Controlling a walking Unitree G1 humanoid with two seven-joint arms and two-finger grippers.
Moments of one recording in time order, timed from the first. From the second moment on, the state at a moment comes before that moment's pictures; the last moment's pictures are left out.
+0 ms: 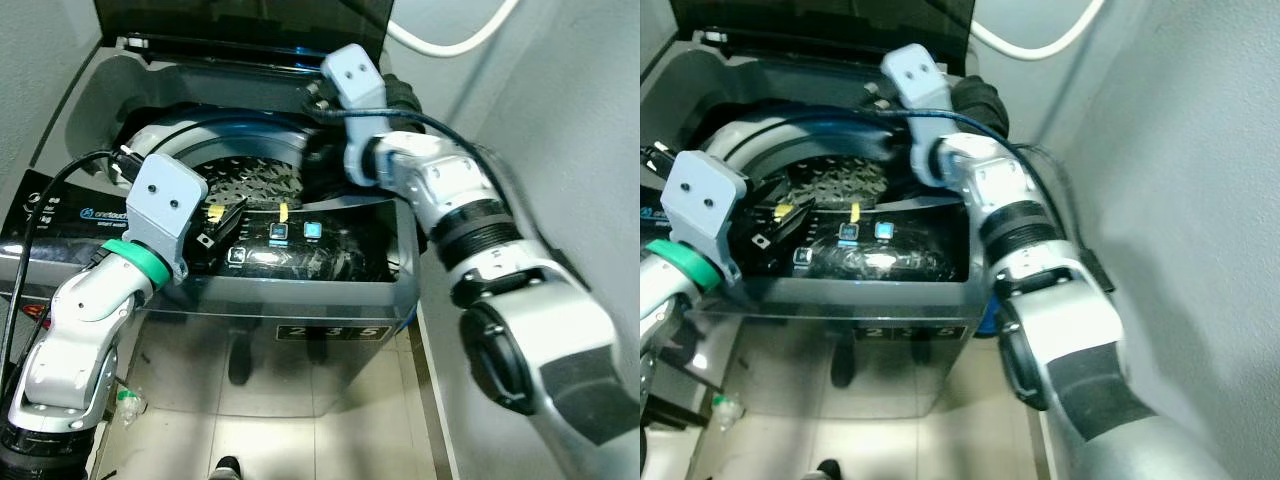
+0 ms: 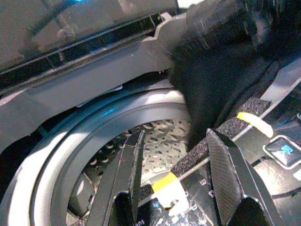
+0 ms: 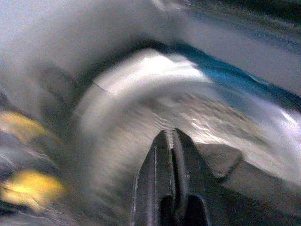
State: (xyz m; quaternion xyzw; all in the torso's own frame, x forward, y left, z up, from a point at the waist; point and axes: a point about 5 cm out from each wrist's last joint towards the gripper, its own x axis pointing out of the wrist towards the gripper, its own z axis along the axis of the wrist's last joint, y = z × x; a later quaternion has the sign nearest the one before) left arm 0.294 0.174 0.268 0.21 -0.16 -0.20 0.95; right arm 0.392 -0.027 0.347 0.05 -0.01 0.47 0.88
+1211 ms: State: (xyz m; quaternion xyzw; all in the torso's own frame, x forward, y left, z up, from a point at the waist) left arm 0.299 0.166 0.267 0.21 -0.17 -0.21 0.94; right arm 0.327 0.044 0.436 0.28 -0.11 0.59 0.75
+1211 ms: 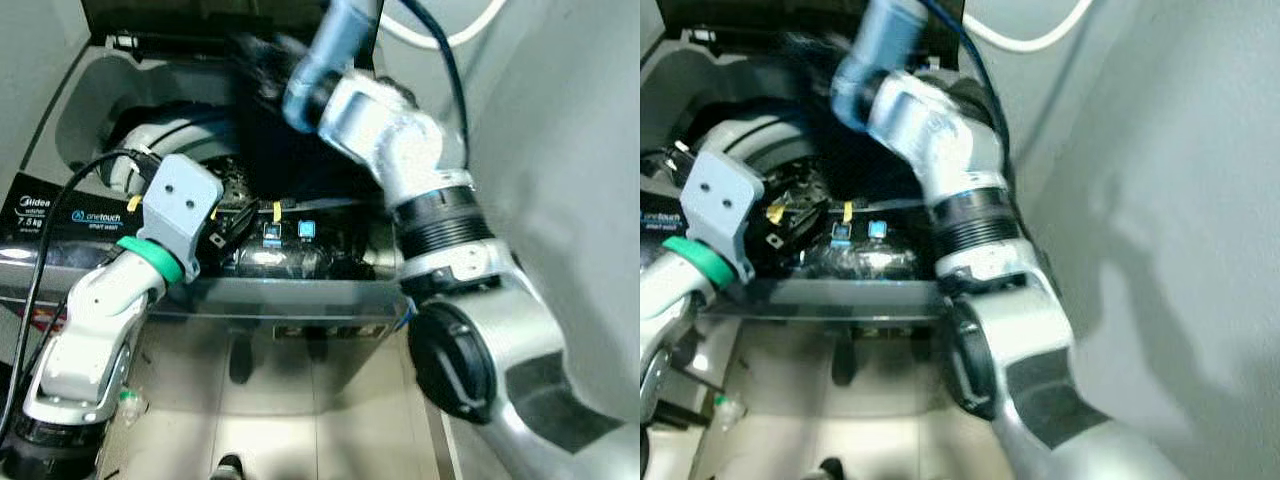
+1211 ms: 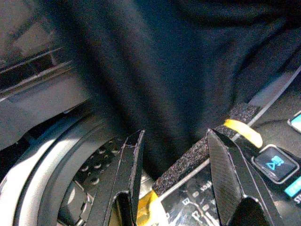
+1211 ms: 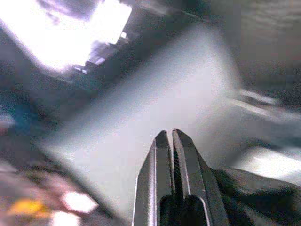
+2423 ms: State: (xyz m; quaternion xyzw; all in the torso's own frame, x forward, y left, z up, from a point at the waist) left arm 0.297 0.172 0.261 0.22 -0.16 -0.20 0.94; right arm 0.415 -0.106 0.392 0.08 -0.19 0.12 0.97
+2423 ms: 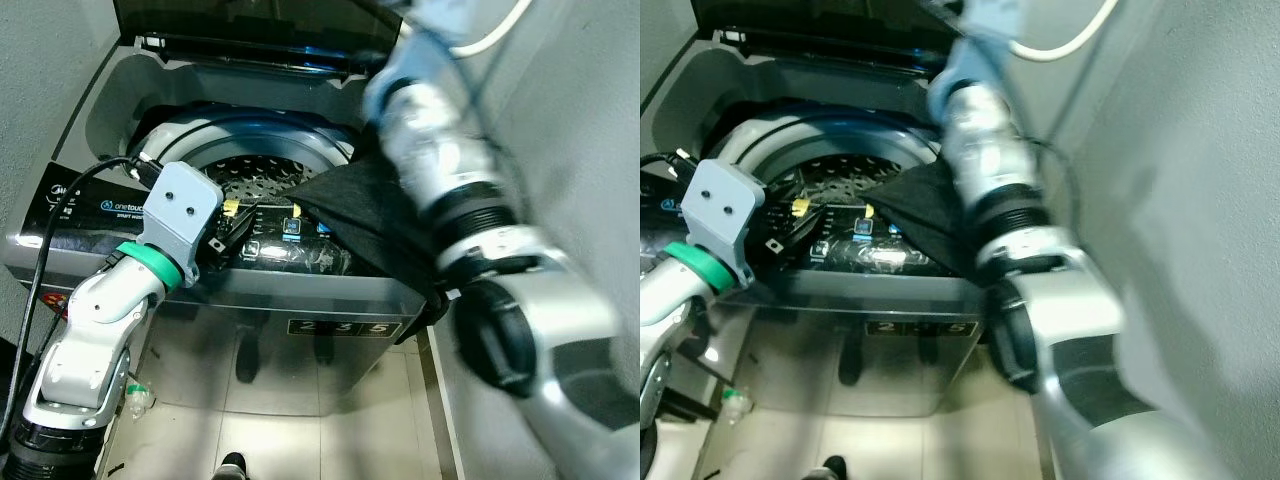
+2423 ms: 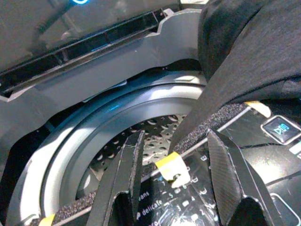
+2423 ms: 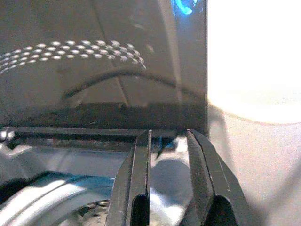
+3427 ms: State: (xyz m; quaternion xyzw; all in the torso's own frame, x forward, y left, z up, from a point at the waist) left arm 0.279 0.178 0.266 0.12 -0.18 -0.21 0.95; right arm 0.376 -0.226 0.284 0.06 0.02 0.34 0.94
